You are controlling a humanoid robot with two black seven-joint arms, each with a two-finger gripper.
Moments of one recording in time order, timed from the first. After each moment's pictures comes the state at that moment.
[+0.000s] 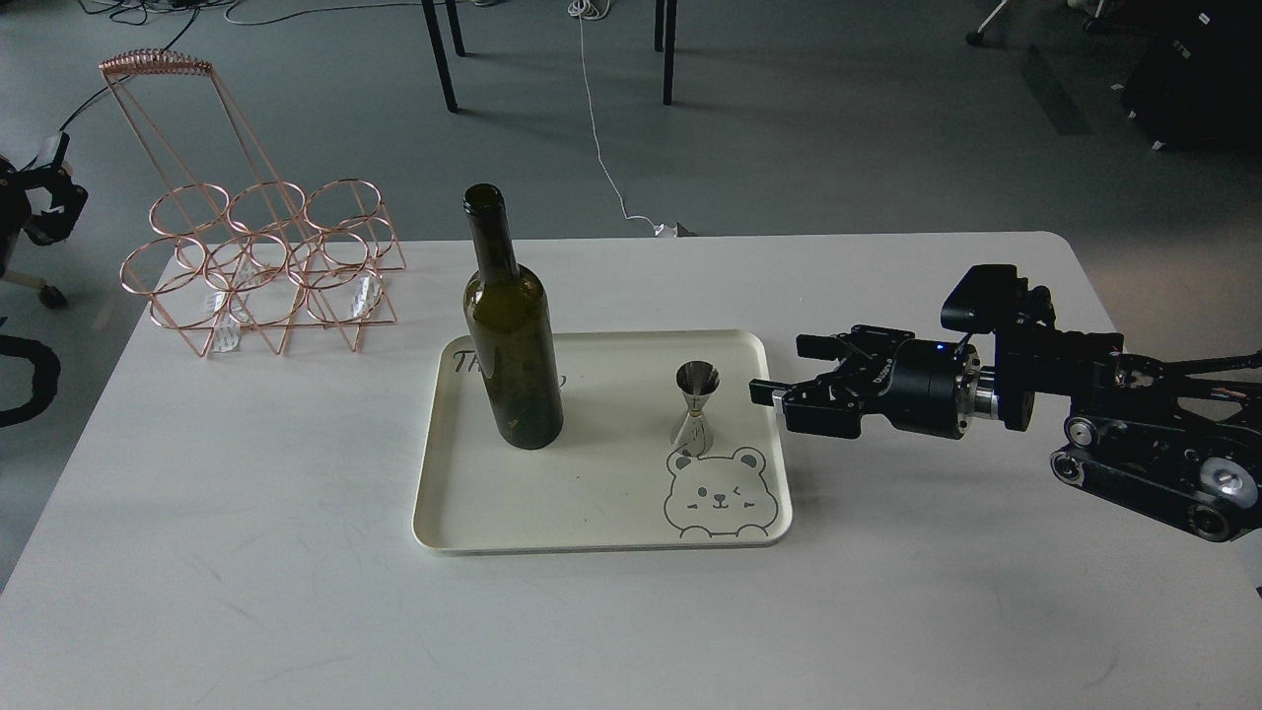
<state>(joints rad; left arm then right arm) -0.80 0.67 -0.55 -0.43 -0.23 -0.49 -0.45 1.00 -0.60 -0.11 1.14 -1.60 -0.16 0.49</state>
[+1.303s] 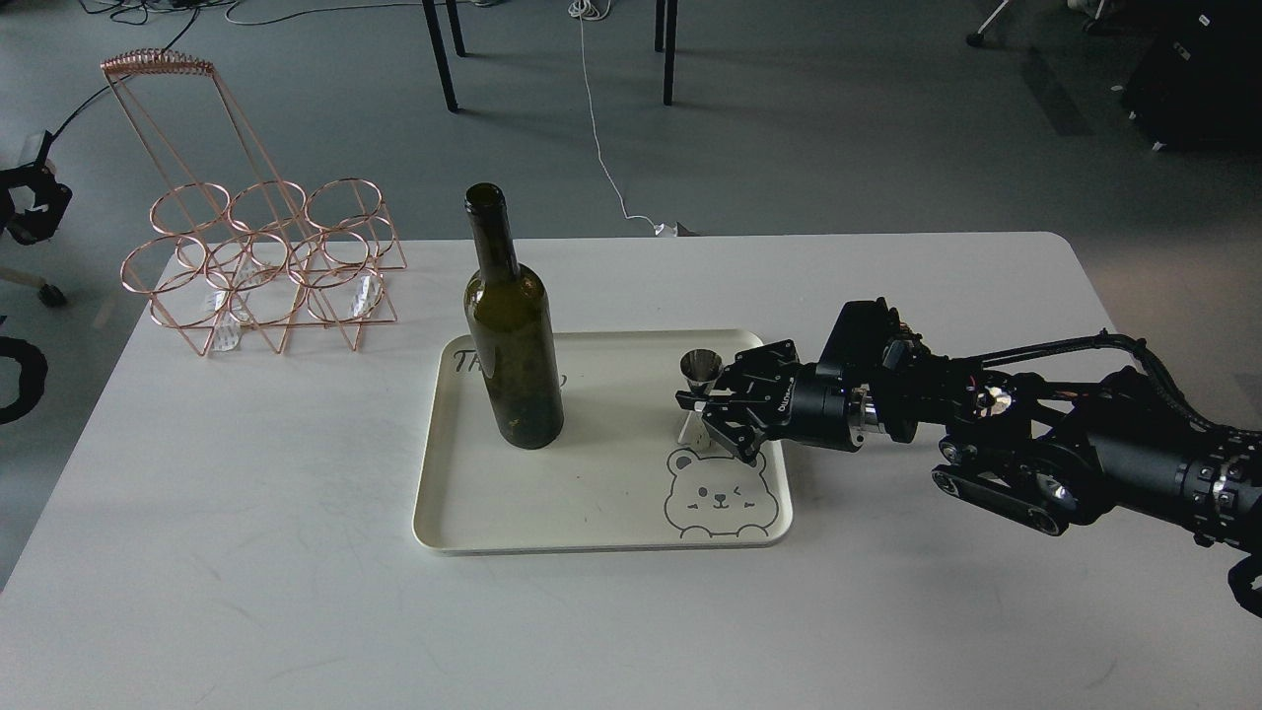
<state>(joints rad) -0.80 0.68 -0.55 -0.42 -0.23 -0.49 -0.45 1.01 -0.30 -0.21 0.84 -1.71 -0.36 0.49</state>
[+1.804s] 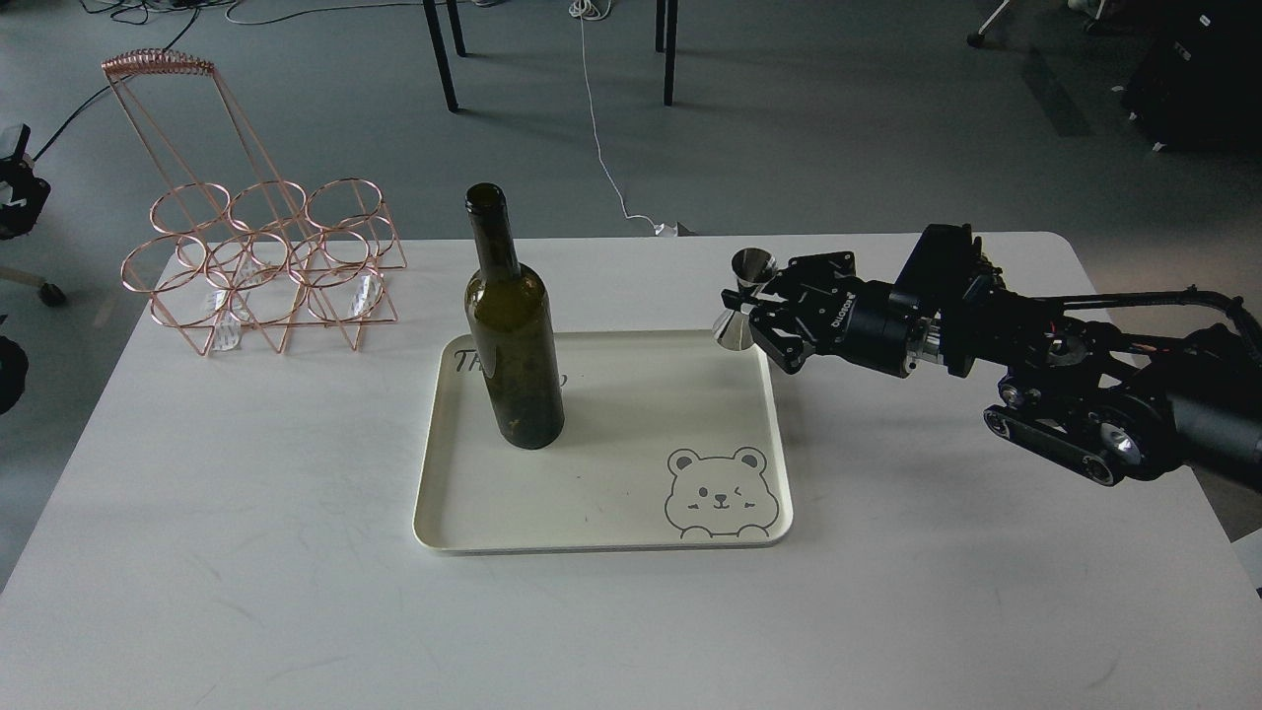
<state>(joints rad) -0.80 0.70 -0.55 -0.42 -0.23 -0.49 -0.45 1.05 -0.49 -0.05 0.86 -1.69 -0.45 0.49</state>
